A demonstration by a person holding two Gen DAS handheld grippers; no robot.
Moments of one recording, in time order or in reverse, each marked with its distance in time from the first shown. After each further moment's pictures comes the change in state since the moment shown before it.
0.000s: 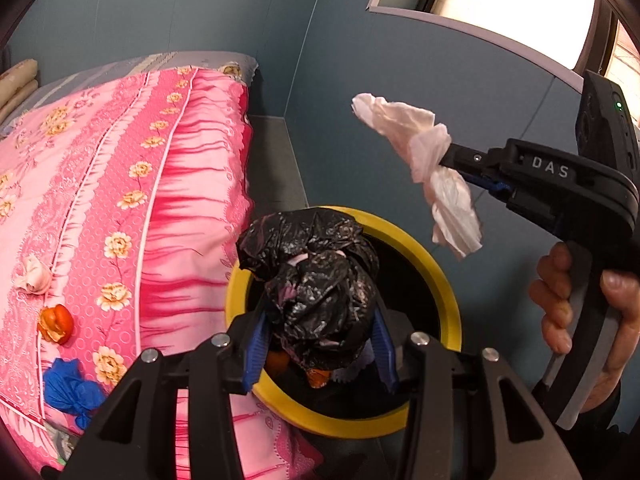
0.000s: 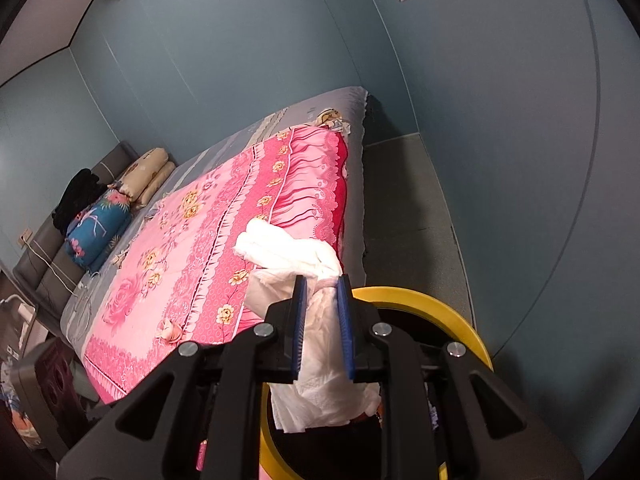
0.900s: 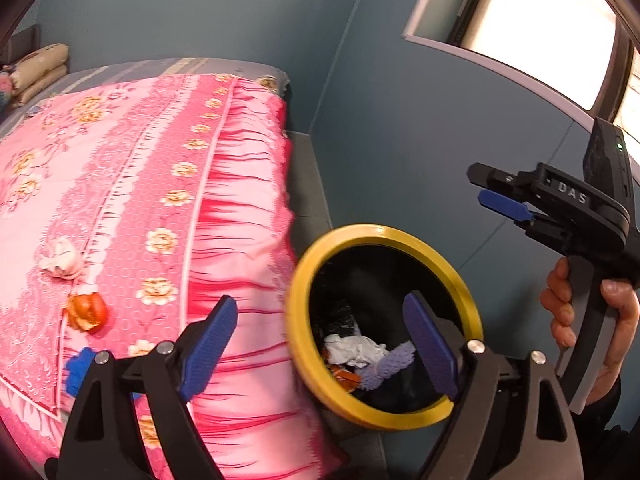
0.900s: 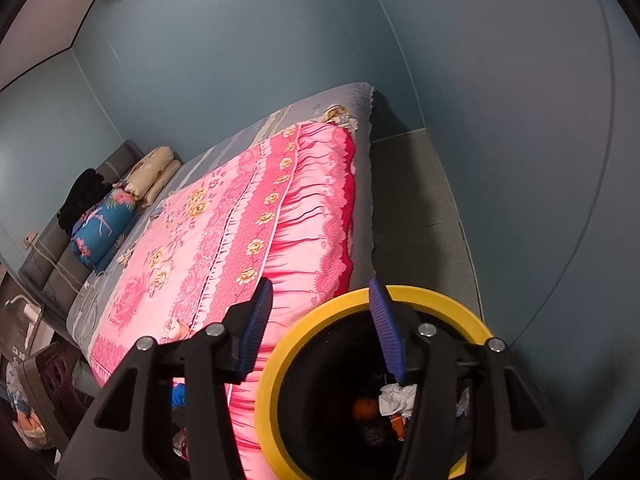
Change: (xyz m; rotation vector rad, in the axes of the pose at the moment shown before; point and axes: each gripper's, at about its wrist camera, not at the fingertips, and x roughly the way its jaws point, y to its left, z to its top) left arm -0.034 0.055 -0.007 -0.085 -0.081 0.057; right arm 0.010 0.013 0.004 -0.022 0.015 0.034
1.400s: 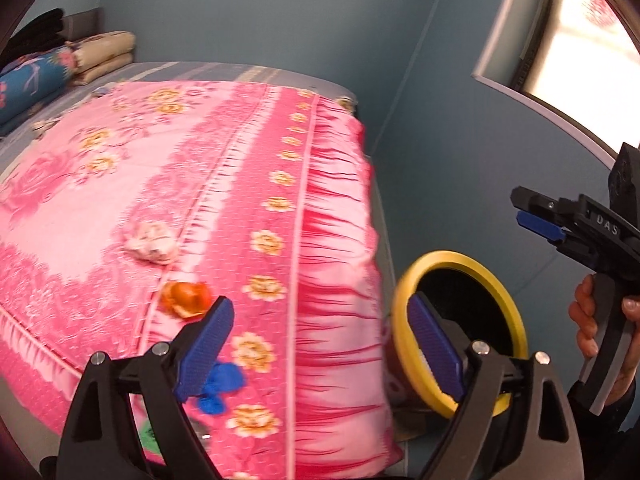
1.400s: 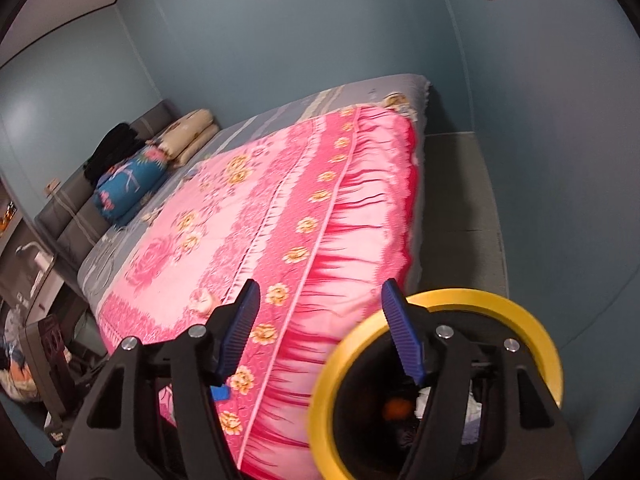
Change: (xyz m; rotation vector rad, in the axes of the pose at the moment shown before) left arm -0.056 0.092 -0.009 -0.131 -0.069 0.164; right arm 0.029 0.085 -0.006 -0.162 0.073 0.094
